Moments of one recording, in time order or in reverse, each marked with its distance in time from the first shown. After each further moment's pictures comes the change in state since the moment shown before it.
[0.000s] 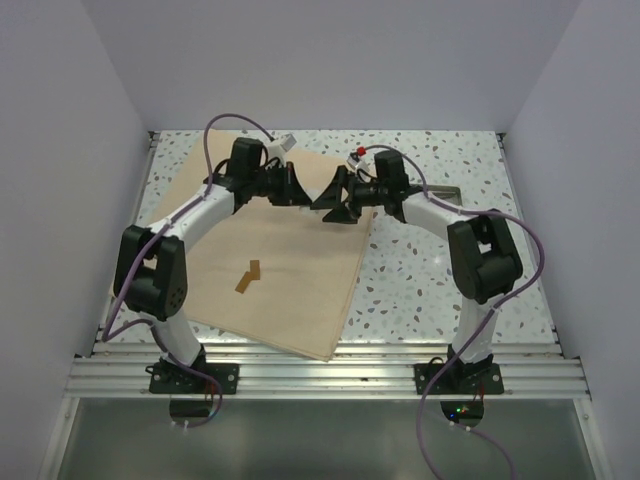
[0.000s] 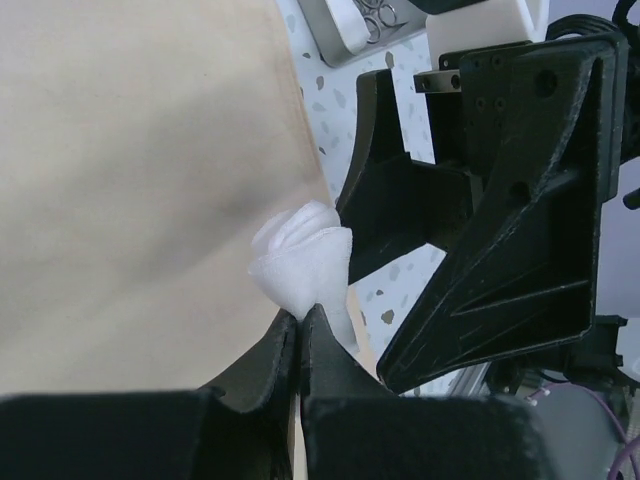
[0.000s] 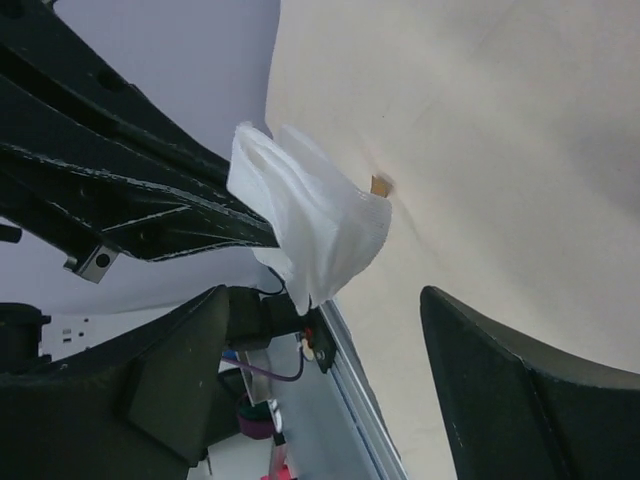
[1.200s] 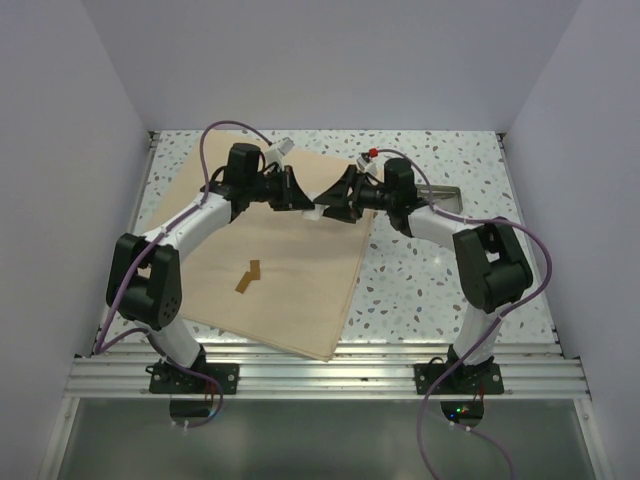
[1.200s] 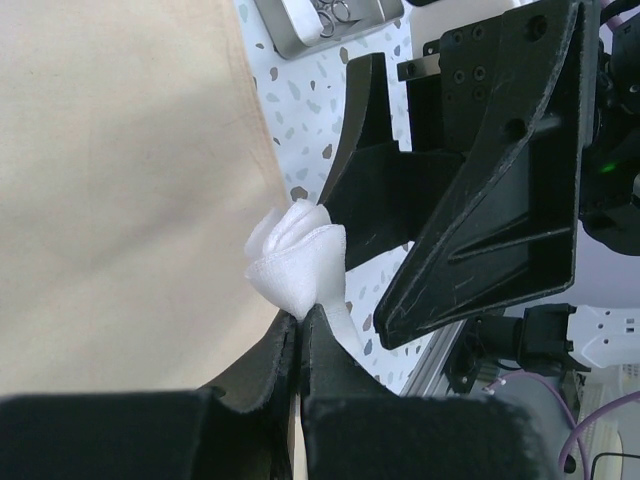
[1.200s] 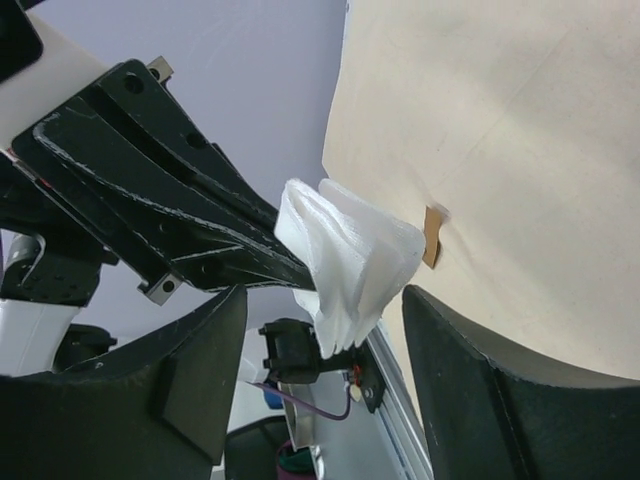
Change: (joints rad) left arm -0.010 -0.089 -0.115 0.089 0.055 -0.108; right arm 0.004 -0.095 -0.203 0.385 0.036 0.282
